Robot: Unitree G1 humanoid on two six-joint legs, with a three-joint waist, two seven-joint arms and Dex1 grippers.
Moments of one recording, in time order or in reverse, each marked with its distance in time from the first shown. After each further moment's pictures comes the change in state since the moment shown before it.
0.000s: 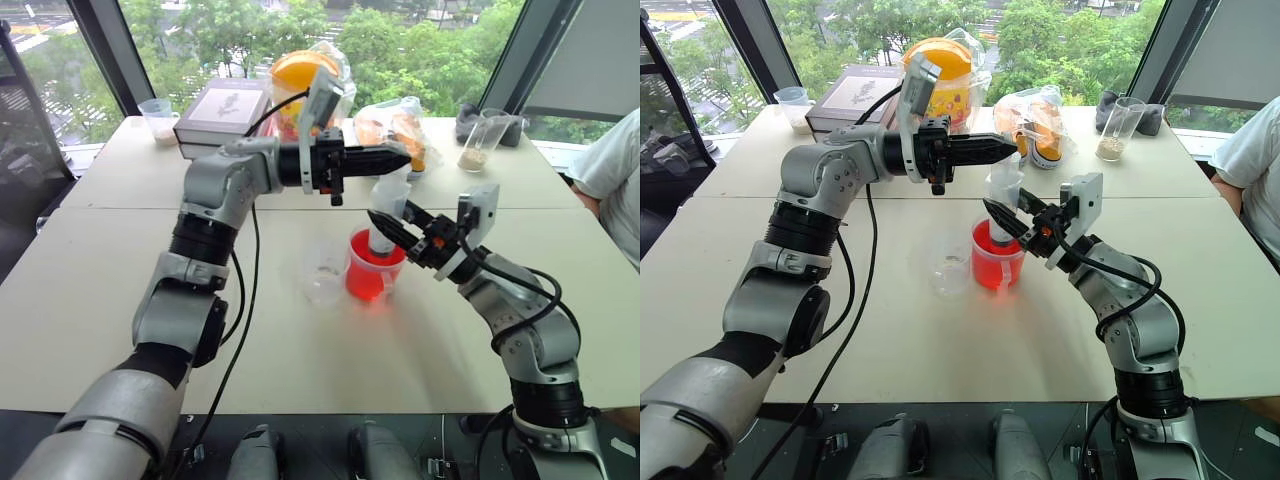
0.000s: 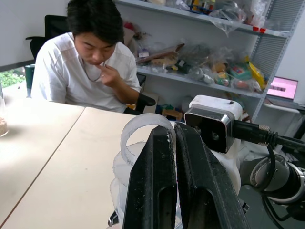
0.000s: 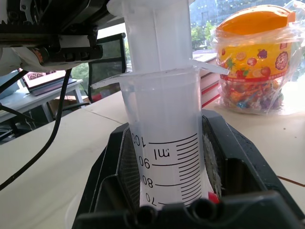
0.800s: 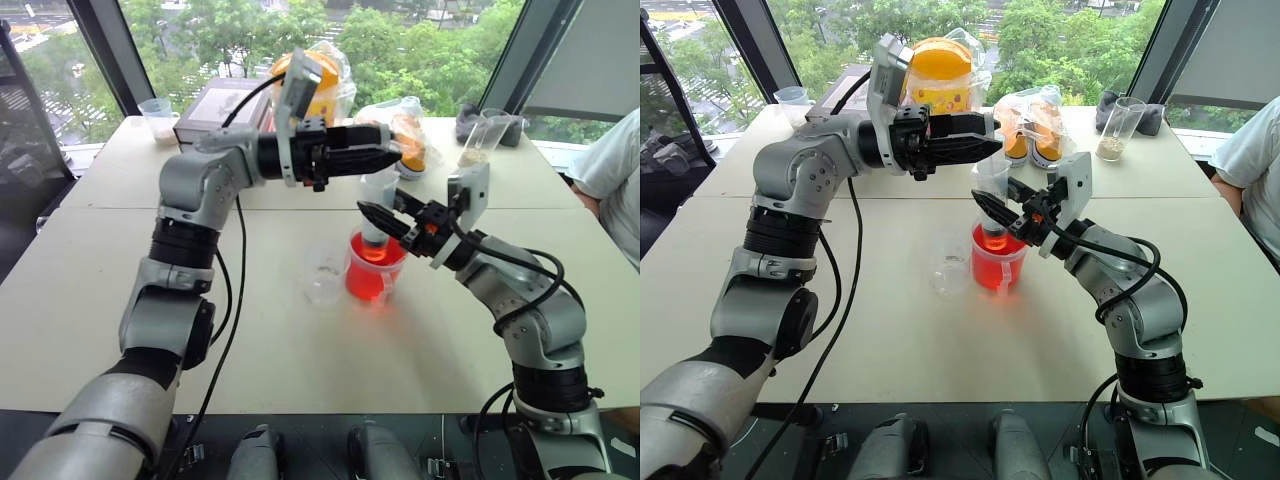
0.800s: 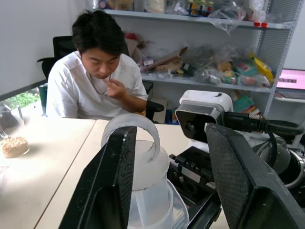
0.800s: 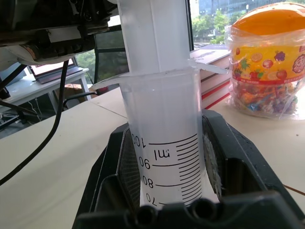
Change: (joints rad) left arm 0.041 0.066 0.038 -0.124 -0.002 -0.018 -0.022; right arm -0.108 -0.030 0.000 -0.050 0.031 0.152 -0.026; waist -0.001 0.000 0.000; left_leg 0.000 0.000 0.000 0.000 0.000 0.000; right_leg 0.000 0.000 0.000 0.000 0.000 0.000
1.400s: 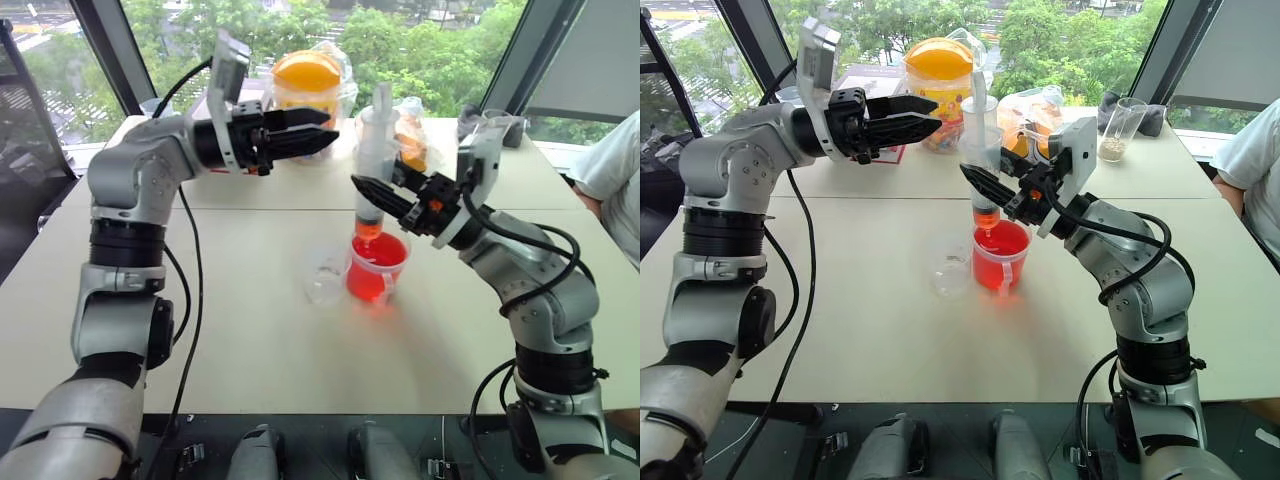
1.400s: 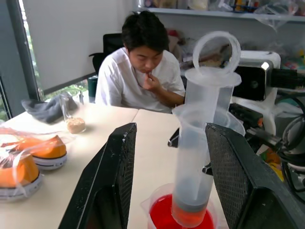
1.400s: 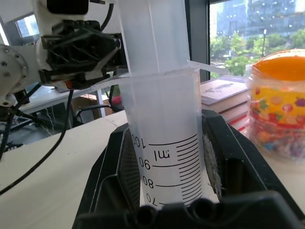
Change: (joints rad) left arm 0.041 0.207 0.087 -0.032 -0.025 0.051 0.022; right arm -0.149 0.012 0.008 -0.028 0.061 0.044 -0.002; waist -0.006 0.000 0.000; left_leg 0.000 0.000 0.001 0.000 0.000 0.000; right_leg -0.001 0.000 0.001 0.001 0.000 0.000
